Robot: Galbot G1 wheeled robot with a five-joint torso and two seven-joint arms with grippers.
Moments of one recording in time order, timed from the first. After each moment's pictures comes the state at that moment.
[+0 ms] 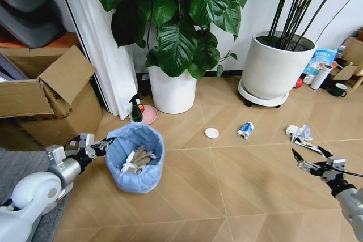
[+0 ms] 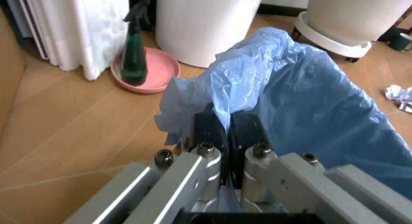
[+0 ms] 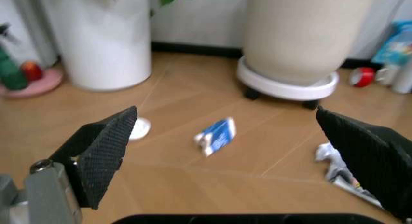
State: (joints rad) left arm 1.37 -0.65 -0.54 -1.87 -1.03 0.25 0.12; right arm -1.62 0.92 0.89 1.62 0.64 0.17 -0.39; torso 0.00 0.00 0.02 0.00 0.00
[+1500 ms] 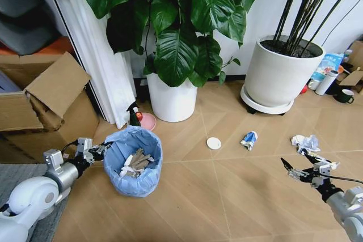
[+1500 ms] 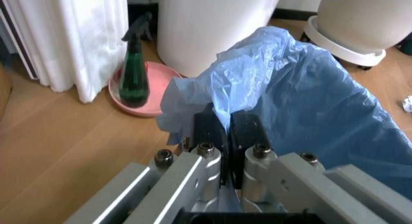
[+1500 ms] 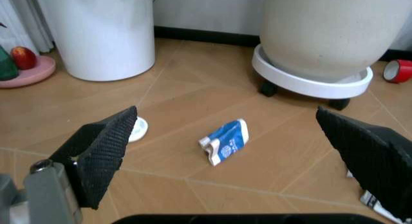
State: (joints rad) left arm 1.38 -0.66 -0.52 -1.87 -1.02 0.25 0.13; right arm -1.58 0.92 0.85 1.55 0.62 0.19 -0.43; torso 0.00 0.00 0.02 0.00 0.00
